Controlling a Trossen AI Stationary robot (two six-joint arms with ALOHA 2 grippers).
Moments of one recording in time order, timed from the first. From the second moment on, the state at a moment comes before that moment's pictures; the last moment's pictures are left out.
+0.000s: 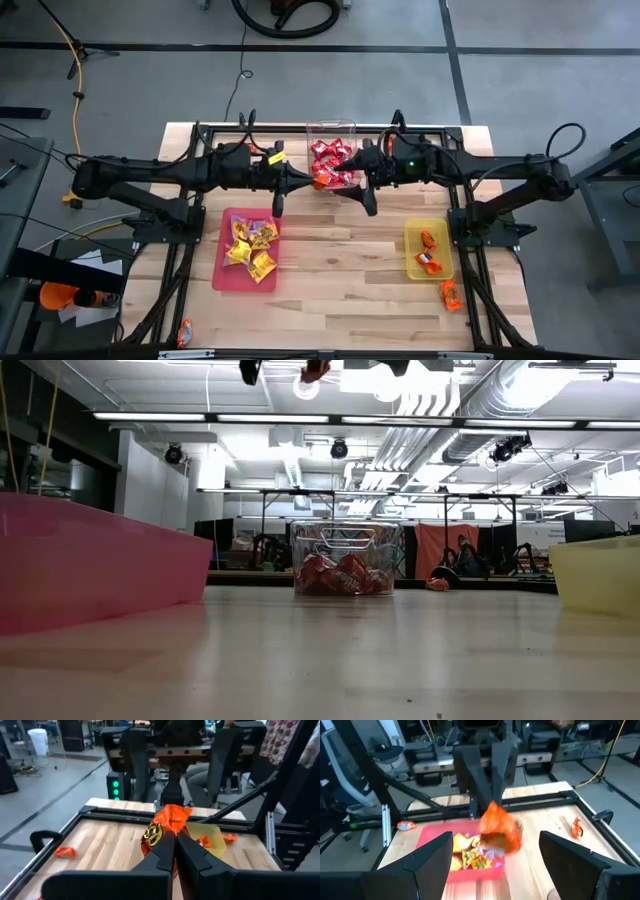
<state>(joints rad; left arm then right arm) 0.05 1.19 0.98 0.06 0.00 -0.05 -0.05 1.30 1.21 -0.18 -0.07 0.10</state>
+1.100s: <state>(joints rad) 0.04 1.22 0.98 0.08 0.00 -0.02 -0.05 1.37 1.21 -0.12 -0.03 0.10</state>
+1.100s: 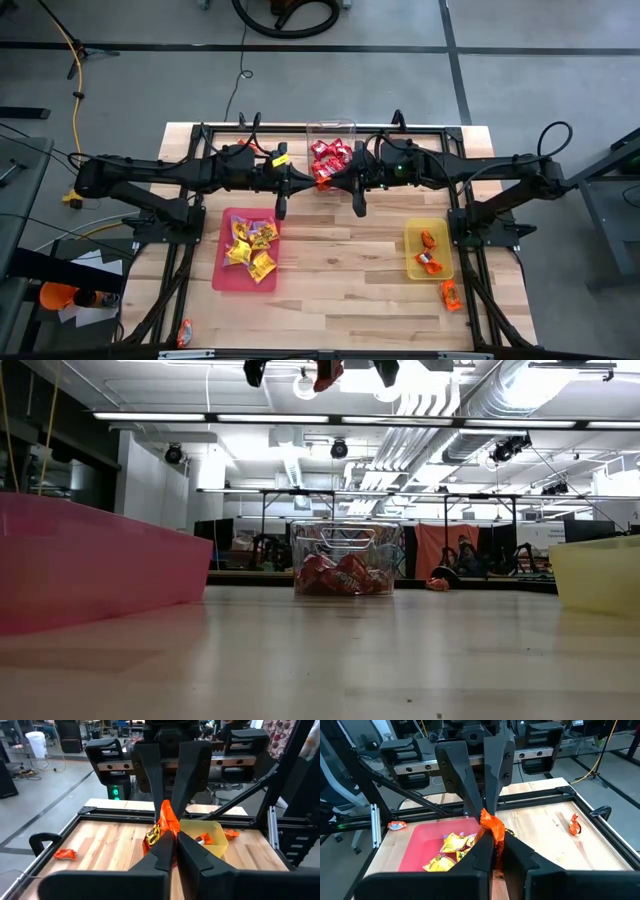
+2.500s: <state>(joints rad) 0.07 1.00 0.68 -0.04 -0.04 -0.37 0.43 0.86 0.70 -1.13 0.07 1.28</state>
